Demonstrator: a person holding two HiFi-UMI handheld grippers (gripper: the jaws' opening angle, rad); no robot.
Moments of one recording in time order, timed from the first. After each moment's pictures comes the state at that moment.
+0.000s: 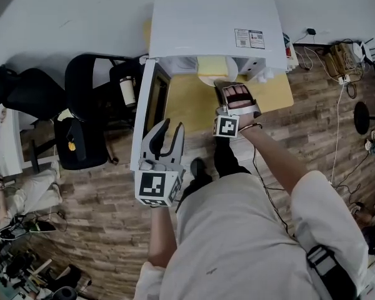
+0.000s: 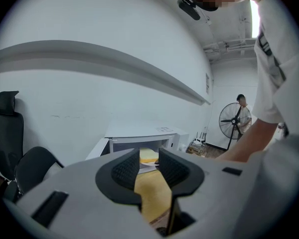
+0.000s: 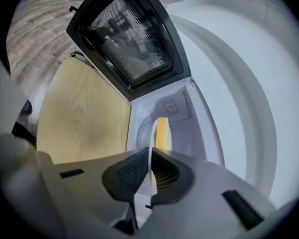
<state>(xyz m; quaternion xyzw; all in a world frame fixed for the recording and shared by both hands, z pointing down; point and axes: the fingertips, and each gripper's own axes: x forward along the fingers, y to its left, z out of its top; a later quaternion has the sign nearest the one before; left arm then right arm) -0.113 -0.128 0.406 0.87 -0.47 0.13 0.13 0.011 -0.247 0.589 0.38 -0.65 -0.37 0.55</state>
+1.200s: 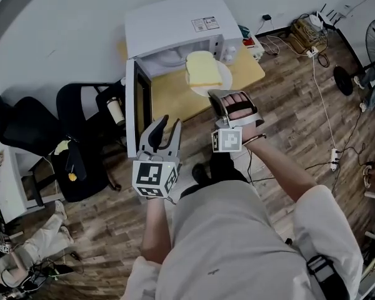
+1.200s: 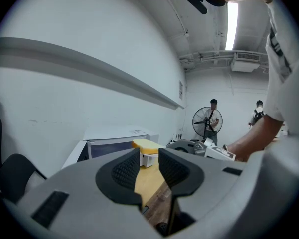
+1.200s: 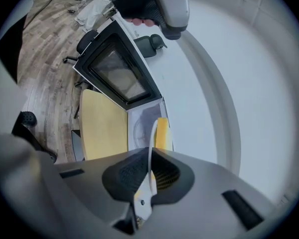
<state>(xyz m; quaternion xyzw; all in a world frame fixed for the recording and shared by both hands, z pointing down) -0.105 -0.032 0.387 0.93 -0.34 0.11 0.09 0.017 -0.080 0.476 0.45 -0.61 -0.34 0.55</state>
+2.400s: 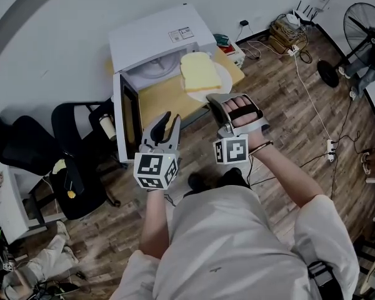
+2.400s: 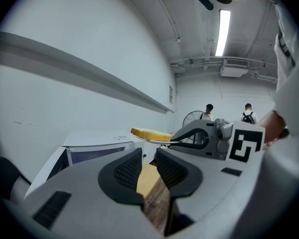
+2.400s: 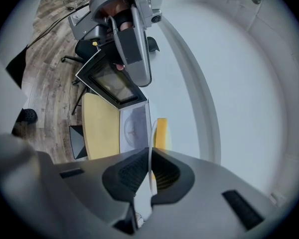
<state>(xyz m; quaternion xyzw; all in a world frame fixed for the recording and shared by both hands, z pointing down) -0.055 -0.004 0.367 0.95 -0.29 0.08 0.07 0.042 -0.005 0.385 0.48 -0.58 -0.36 0.55</state>
